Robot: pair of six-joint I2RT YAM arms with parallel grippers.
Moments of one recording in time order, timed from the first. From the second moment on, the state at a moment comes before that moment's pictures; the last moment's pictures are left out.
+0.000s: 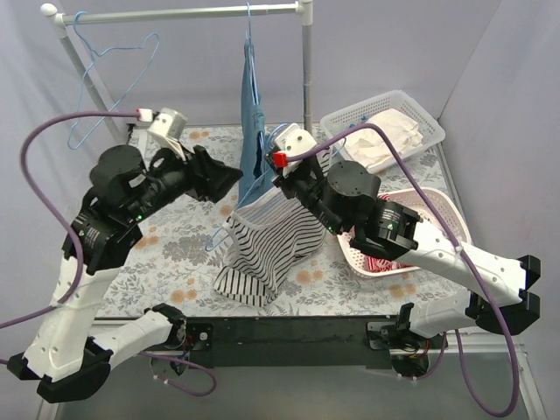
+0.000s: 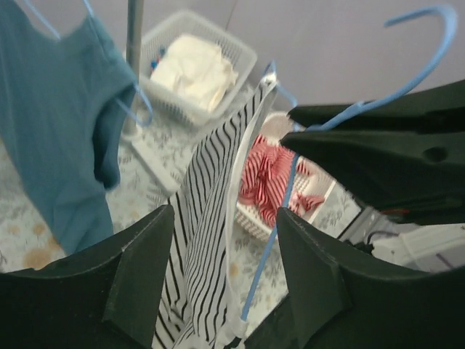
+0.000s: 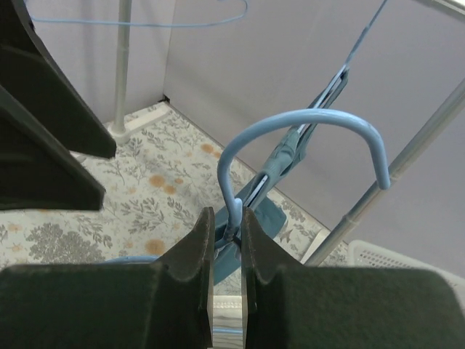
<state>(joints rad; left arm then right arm) -0.52 0.97 1.58 -0.65 0.24 -0.36 1.25 1.31 1.59 -0.18 0.52 -0.33</state>
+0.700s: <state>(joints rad) -0.52 0.86 1.28 -0.77 0.37 -0.33 1.16 1.31 1.48 -0.20 0.43 -0.21</state>
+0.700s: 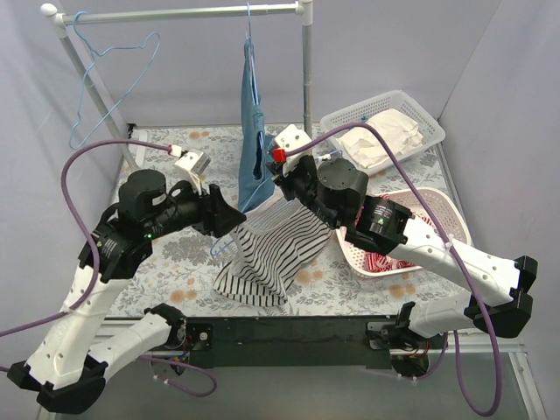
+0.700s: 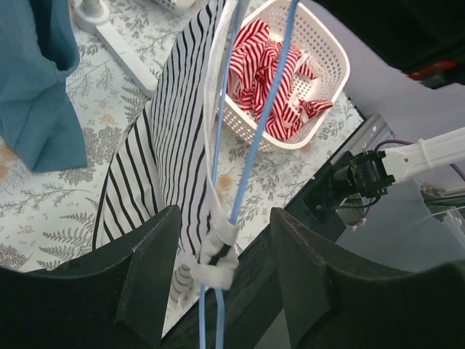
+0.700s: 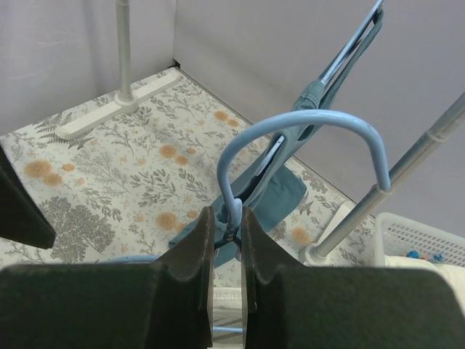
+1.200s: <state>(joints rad) -0.53 0.96 1.25 -0.79 0.38 -0.31 1.14 1.31 1.47 -0.24 0.40 -0.19</state>
